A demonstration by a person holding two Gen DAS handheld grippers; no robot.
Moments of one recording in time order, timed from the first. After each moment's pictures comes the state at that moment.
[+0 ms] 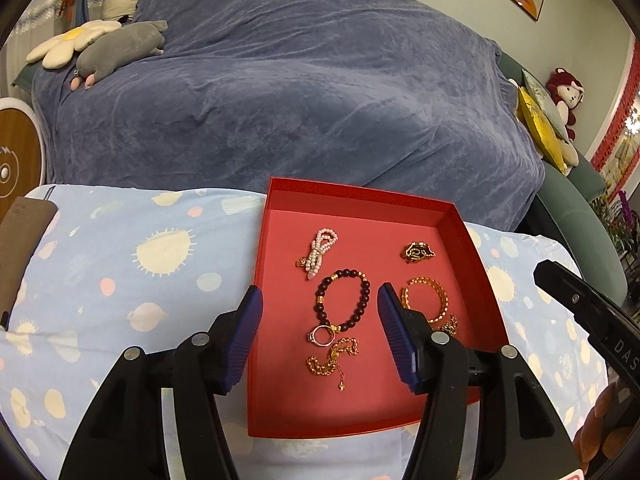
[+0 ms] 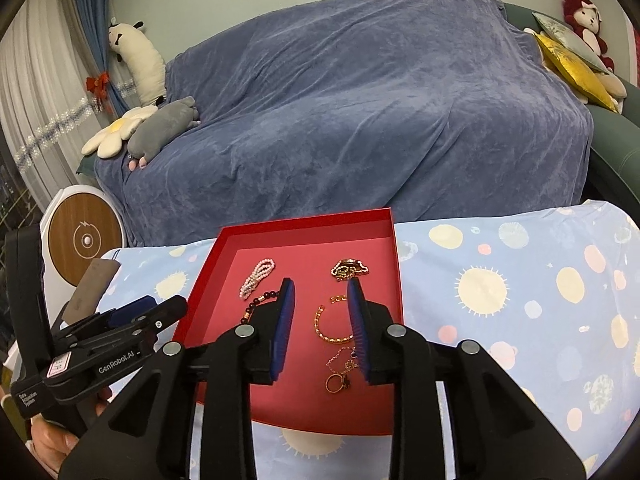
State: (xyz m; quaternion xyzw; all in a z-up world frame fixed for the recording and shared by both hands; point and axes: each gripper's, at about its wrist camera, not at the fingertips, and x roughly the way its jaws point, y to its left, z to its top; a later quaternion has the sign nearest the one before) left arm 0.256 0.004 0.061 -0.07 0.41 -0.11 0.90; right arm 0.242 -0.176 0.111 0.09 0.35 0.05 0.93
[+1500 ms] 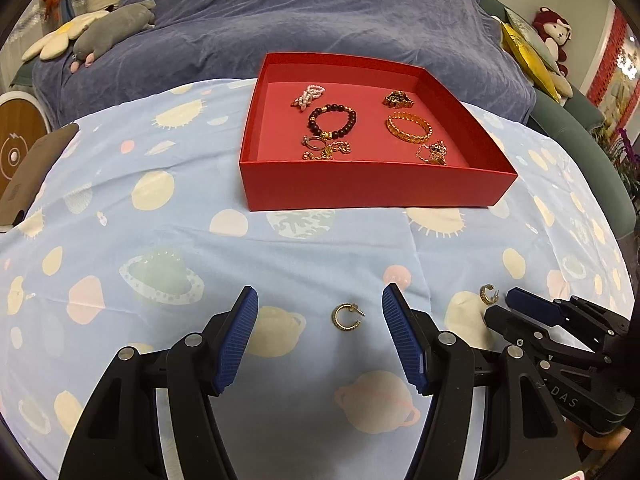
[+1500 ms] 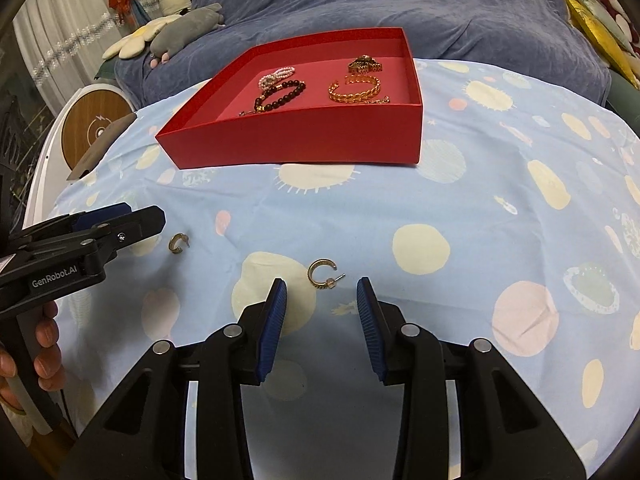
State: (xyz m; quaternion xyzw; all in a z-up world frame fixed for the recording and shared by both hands) left arm 0.120 0.001 -0.007 0.00 0.47 -0.12 0.87; right arm 0.111 -0.163 -0.010 0.05 0.47 0.09 0.88
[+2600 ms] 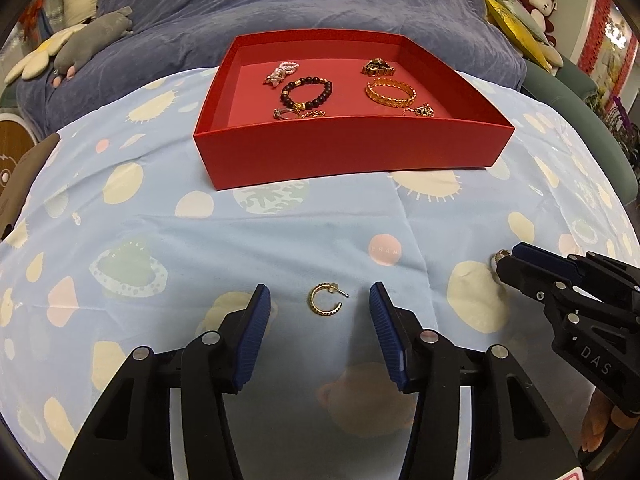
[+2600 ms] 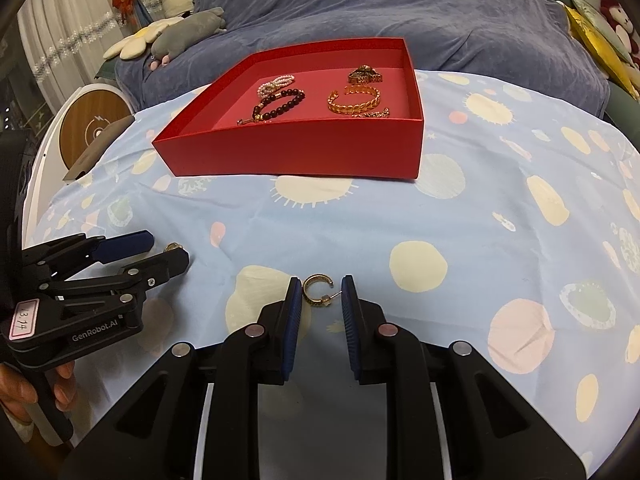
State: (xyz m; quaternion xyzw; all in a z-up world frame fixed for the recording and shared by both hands) left arm 0.119 -0.023 -0.031 0.04 0.48 -0.13 0.86; right arm 0.117 -0.164 -0.007 0.04 0.45 0.09 0.89
